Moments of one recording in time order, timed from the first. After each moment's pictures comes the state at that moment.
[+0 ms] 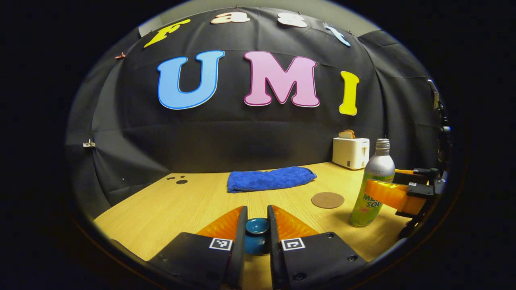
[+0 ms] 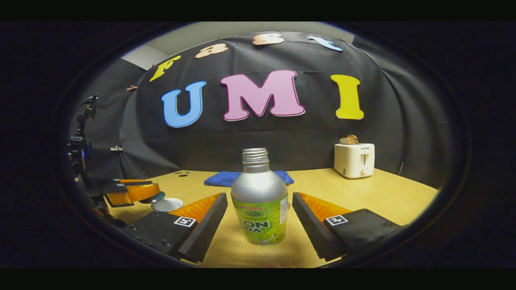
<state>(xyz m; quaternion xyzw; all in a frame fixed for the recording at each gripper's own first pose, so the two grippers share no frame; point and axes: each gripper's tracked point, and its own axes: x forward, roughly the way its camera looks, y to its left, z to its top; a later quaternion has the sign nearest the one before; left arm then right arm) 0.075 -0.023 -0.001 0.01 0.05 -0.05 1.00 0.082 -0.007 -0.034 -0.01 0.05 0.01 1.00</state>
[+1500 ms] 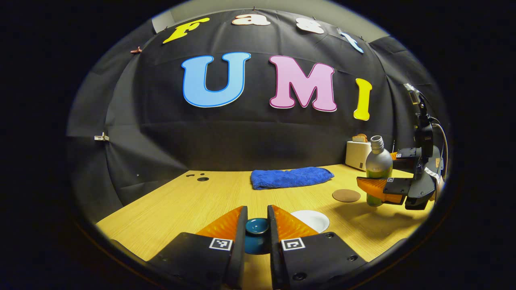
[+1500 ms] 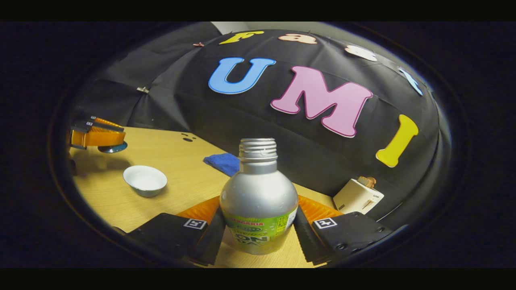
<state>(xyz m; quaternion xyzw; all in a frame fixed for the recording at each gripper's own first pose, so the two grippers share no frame) 0.053 0.053 -0.008 0.00 0.05 -0.02 1.00 0.139 0.031 -0.041 -0.28 0.09 0.07 0.95</state>
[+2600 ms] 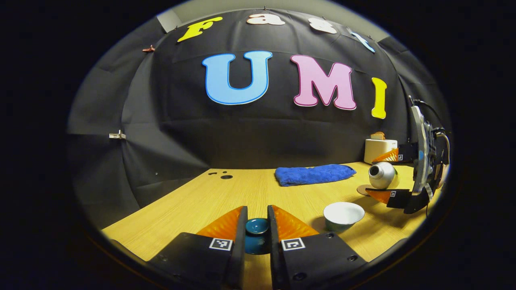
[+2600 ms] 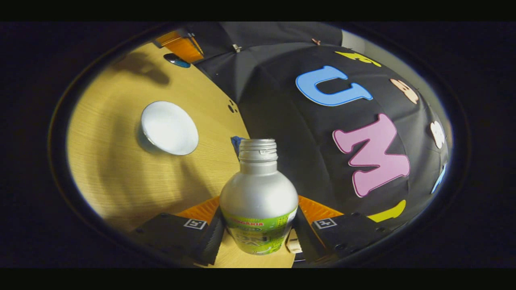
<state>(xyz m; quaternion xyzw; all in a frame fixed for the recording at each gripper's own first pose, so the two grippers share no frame) 0.047 0.118 -0.023 0.00 0.05 0.03 1.00 0.162 0.076 -0.074 -0.59 0.06 0.14 0.79</state>
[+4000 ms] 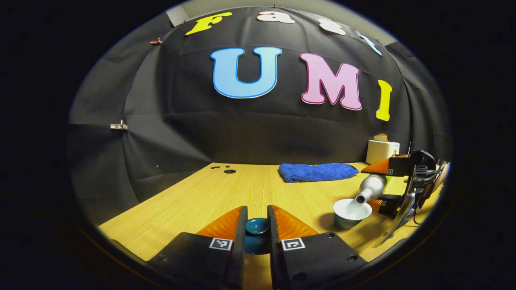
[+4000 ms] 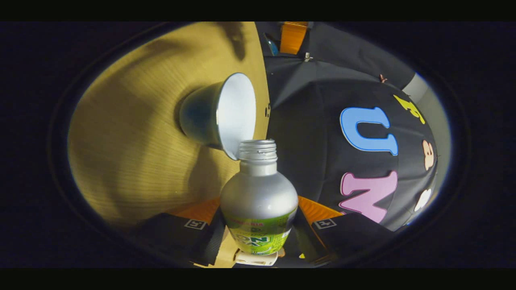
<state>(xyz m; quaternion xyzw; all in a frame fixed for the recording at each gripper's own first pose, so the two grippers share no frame) 0.048 0.136 -0.033 -0.03 0.06 0.03 1.00 0.178 0.106 -0.097 -0.75 -0.01 0.18 0.64</state>
